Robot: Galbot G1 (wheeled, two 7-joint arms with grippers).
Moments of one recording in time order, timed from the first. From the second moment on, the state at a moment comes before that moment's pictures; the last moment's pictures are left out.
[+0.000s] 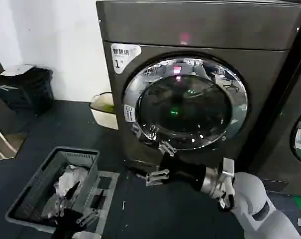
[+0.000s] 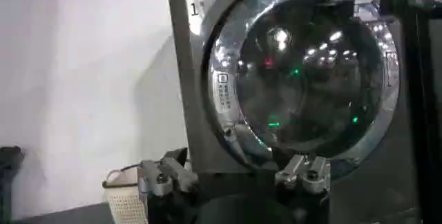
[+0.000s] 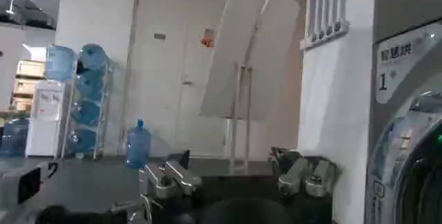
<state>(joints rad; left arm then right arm) 1.84 -1.54 -0.81 -2.32 -0.15 -0.13 0.45 -0.87 1.04 0.25 2.12 0.61 -0.28 -0.63</state>
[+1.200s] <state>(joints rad) 1.83 -1.57 -0.81 -2.29 -0.10 -0.09 0.39 -0.40 1.29 -0.04 1.42 0.47 -0.20 -0.47</state>
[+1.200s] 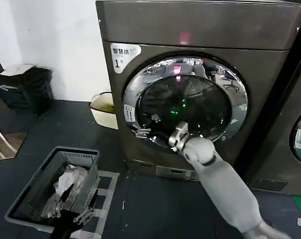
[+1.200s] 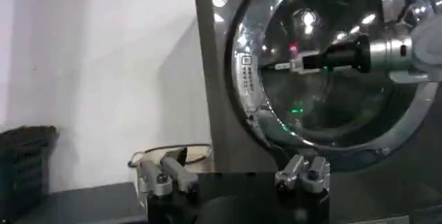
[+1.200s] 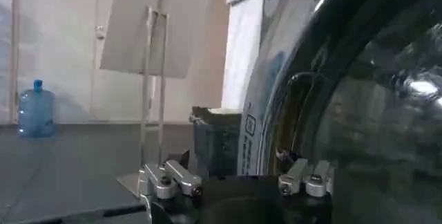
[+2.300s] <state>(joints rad) 1.56 -1.19 -1.04 -2.07 -0.66 0.12 0.56 -0.53 1.09 0.05 1.58 0.57 -0.25 -1.16</state>
